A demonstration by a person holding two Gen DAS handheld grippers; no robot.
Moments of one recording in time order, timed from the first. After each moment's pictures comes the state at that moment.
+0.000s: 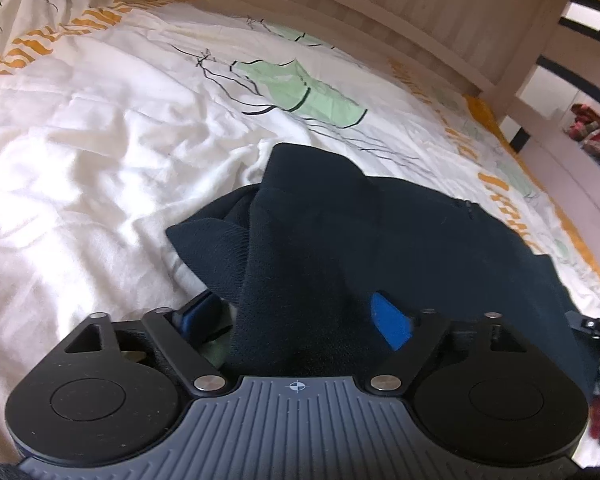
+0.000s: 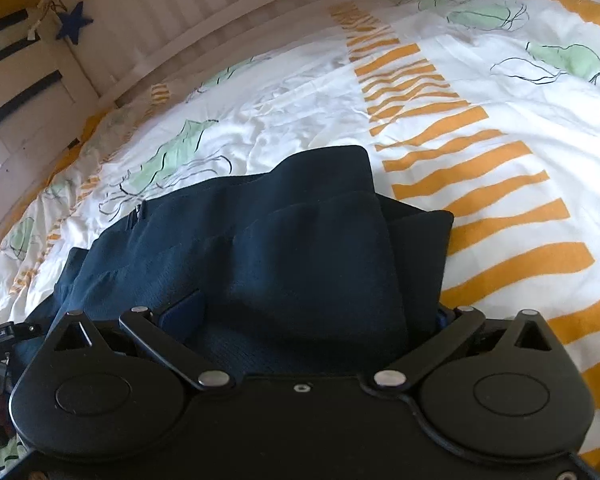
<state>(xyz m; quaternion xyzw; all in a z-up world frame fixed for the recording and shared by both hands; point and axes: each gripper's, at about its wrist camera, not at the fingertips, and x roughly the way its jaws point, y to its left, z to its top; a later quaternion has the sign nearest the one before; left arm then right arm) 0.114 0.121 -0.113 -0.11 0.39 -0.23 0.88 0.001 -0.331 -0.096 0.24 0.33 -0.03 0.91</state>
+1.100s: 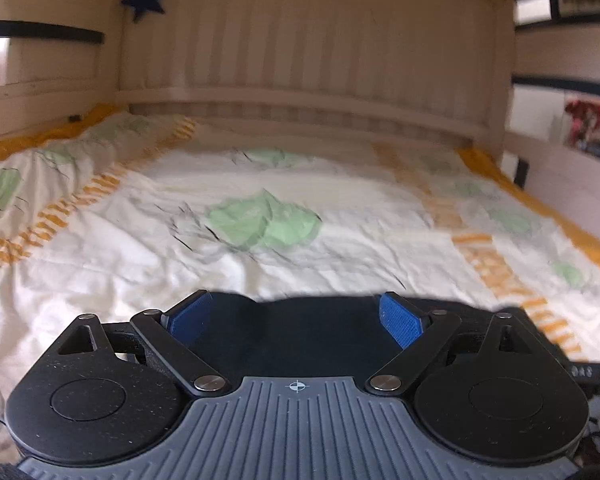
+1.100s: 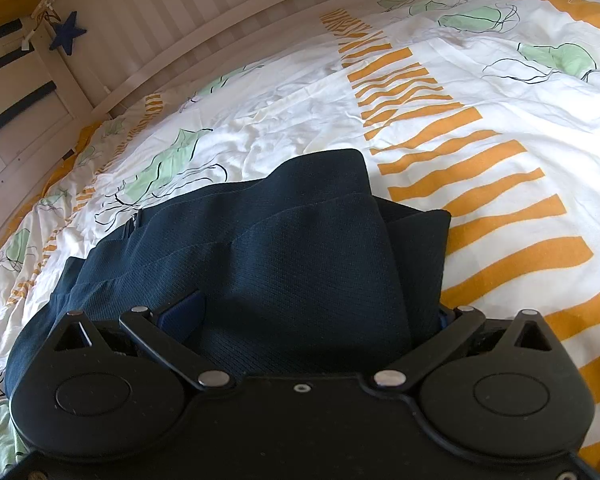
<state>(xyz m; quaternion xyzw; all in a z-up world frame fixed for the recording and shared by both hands) 0.025 0.002 -0.017 0.01 0.24 -0.16 0.96 0.002 -0.332 -0.095 0.25 0.32 -0.04 0.91</state>
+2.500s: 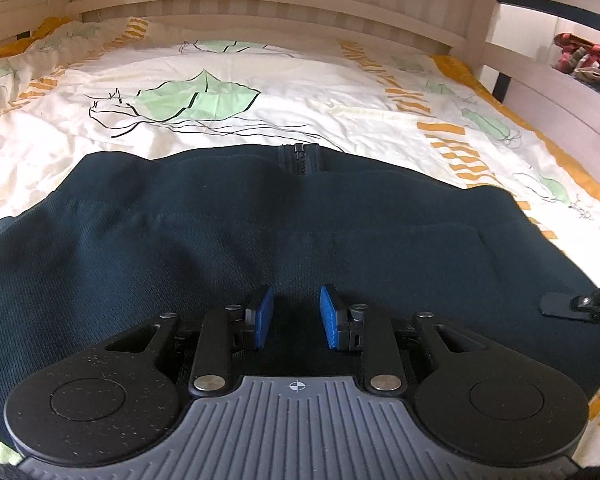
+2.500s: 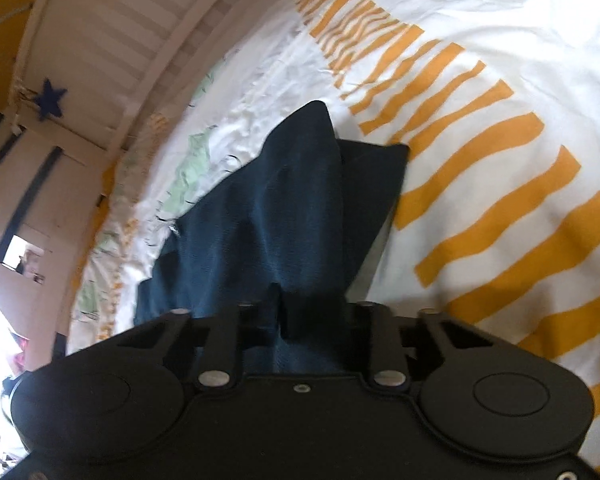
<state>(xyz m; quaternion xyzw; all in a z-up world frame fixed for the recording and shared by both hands) 0.036 -0.055 -0.094 0.01 0.36 -0.20 0.91 -0.033 -0.354 -0.090 0.43 0.35 0.00 0.83</state>
